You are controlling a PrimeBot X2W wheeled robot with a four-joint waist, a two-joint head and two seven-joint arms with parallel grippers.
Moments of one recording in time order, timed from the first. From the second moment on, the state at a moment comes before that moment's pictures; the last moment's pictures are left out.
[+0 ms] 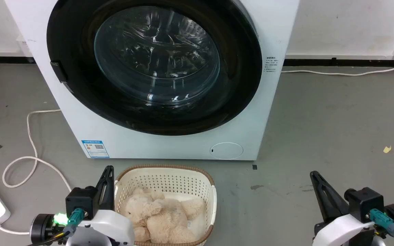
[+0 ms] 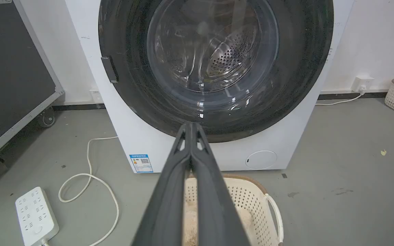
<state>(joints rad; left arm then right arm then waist) -0.02 0.05 0.00 0.00 0.00 0.00 0.00 0.01 -0.05 0.00 0.00 0.01 0.13 0.00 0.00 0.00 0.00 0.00</state>
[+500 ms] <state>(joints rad) -0.02 0.05 0.00 0.00 0.00 0.00 0.00 0.01 -0.05 0.00 0.00 0.01 0.13 0.00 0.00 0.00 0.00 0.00</state>
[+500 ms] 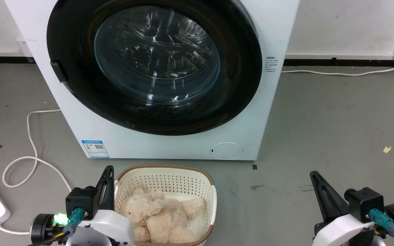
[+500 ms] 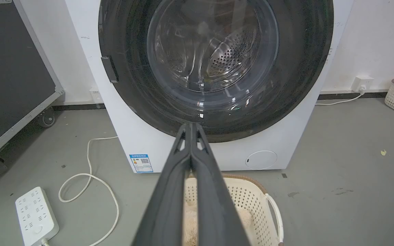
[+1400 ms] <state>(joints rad) -0.02 0.05 -0.01 0.00 0.00 0.00 -0.02 0.01 -0.05 0.00 0.00 0.01 0.13 -0.02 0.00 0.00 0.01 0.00</state>
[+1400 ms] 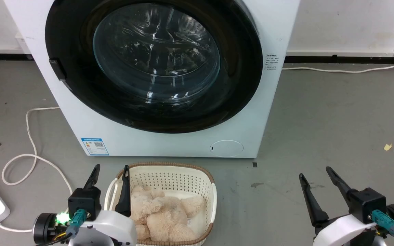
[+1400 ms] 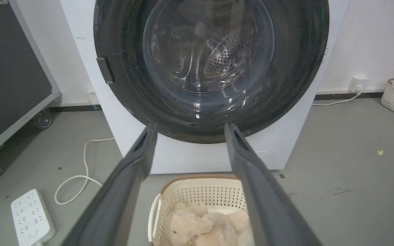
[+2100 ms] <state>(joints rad) -0.05 0.05 -0.05 -0.02 -0.02 0.04 -0.06 -0.07 -0.14 0.01 -0.04 0.04 0.13 -0.06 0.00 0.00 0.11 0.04</state>
